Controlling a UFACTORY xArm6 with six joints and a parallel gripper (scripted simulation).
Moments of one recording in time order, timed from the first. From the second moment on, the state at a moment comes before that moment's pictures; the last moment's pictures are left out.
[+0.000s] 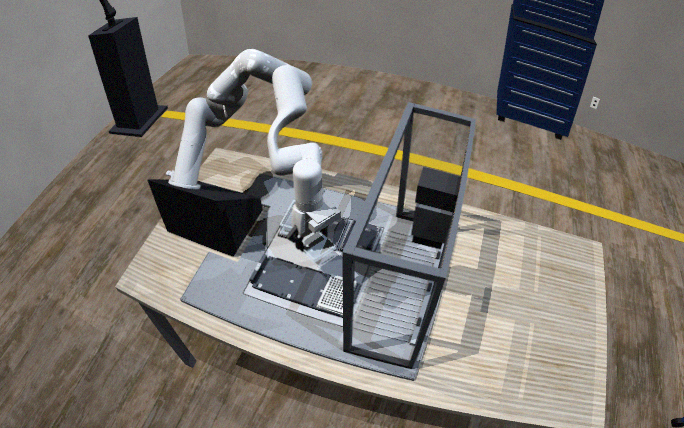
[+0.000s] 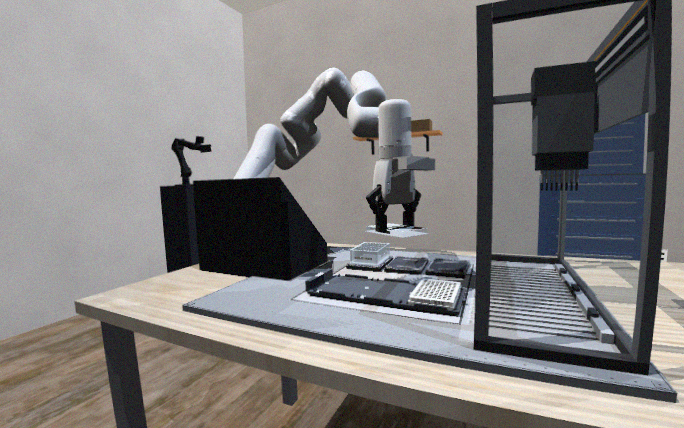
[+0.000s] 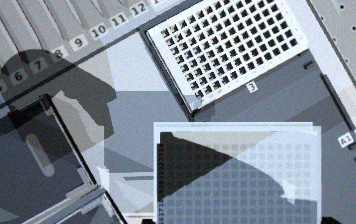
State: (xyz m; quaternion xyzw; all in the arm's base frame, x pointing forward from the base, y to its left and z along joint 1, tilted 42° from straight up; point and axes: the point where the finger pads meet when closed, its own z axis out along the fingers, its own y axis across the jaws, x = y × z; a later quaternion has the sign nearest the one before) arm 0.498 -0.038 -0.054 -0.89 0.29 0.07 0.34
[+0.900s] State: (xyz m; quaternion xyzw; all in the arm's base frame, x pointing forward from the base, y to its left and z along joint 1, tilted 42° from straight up) arm 0.498 -0.101 -0.110 -0.93 0.01 -0.04 0.35
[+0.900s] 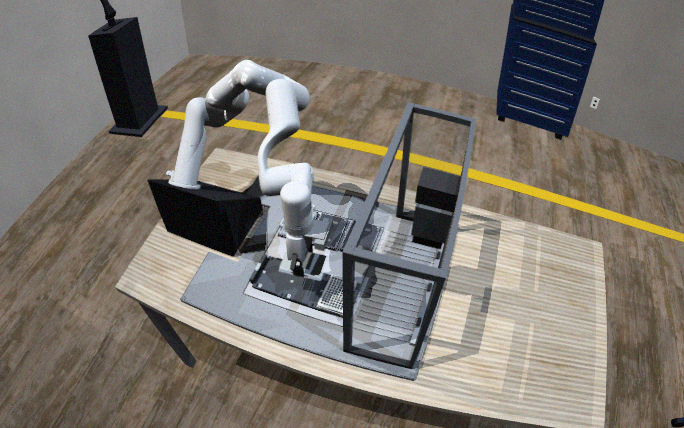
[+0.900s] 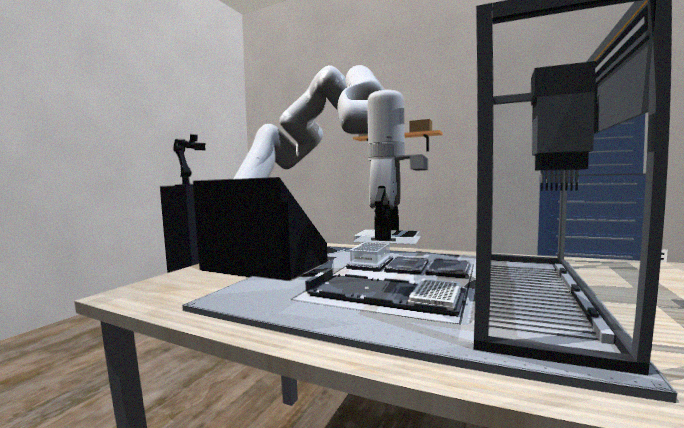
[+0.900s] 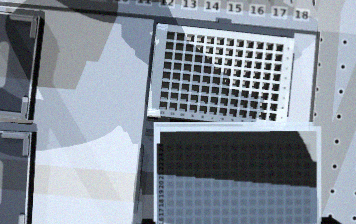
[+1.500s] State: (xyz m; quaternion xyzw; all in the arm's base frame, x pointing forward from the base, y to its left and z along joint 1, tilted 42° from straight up) arm 0.498 -0.102 -0.111 -0.91 -0.23 -0.12 0.33
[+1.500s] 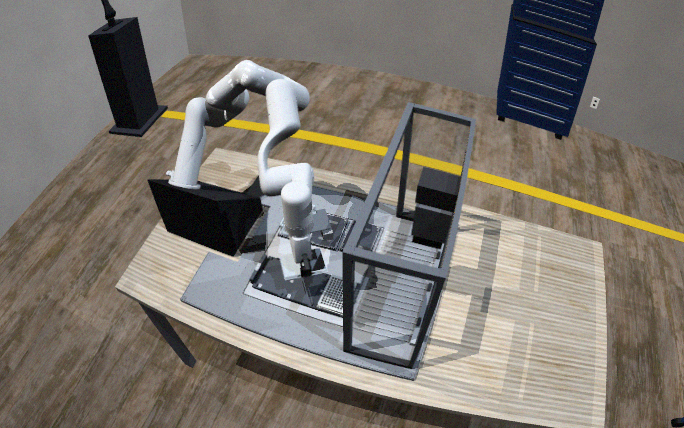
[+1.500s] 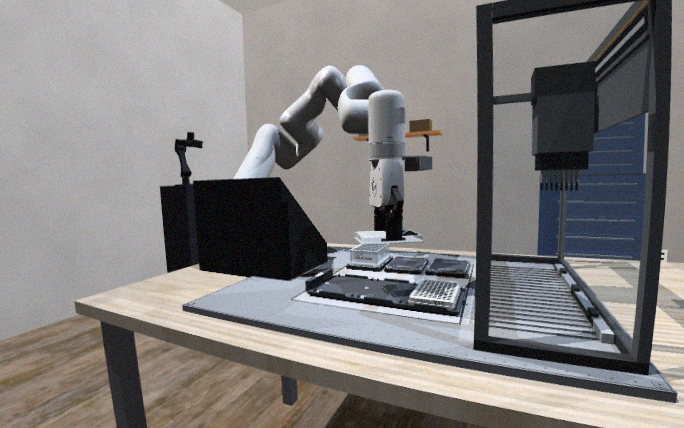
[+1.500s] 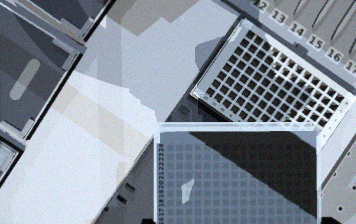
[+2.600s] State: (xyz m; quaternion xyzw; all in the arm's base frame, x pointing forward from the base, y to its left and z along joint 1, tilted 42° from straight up) arm 0.498 -0.102 -0.111 -0.71 -0.61 -0.26 0.24
